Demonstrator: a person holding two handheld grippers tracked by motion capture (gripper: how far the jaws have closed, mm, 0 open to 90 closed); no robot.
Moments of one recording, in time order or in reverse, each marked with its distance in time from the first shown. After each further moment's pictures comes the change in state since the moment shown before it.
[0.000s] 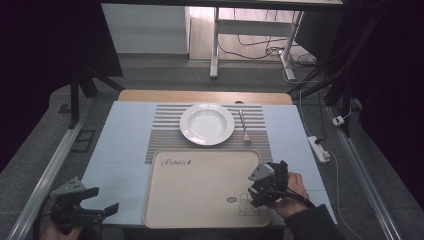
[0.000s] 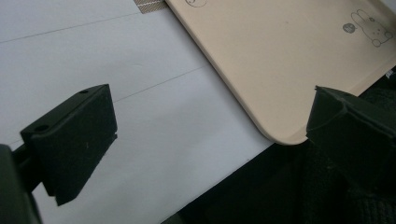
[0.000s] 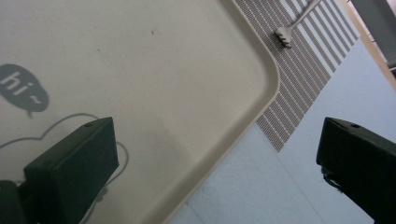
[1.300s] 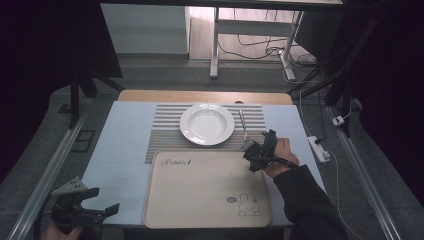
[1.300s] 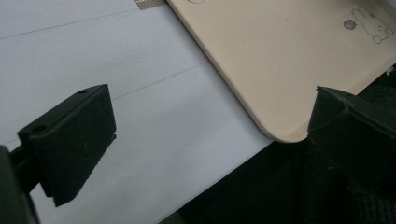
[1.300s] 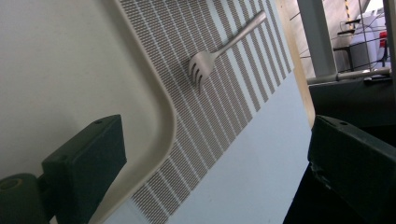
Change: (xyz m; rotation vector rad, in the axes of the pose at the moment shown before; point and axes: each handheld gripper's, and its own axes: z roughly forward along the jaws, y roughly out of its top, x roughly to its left) left arm 0.000 0.001 0.001 0.013 -0.005 0.000; right arm -0.058 0.048 0.071 0.116 -0.184 -0.257
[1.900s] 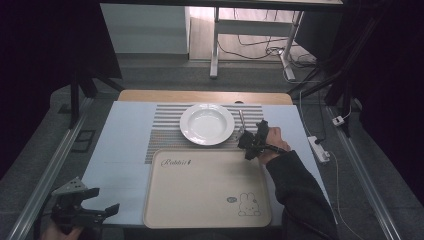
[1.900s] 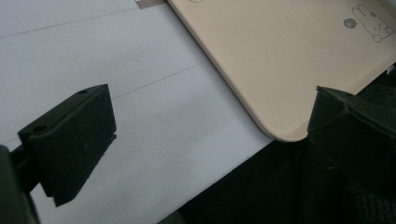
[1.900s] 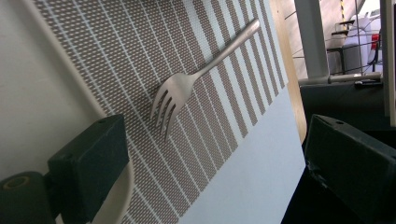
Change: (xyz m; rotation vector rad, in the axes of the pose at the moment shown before) left arm 0.000 0.000 0.000 0.003 0.001 0.001; right arm -0.016 0.022 0.045 0.027 -0.011 -0.062
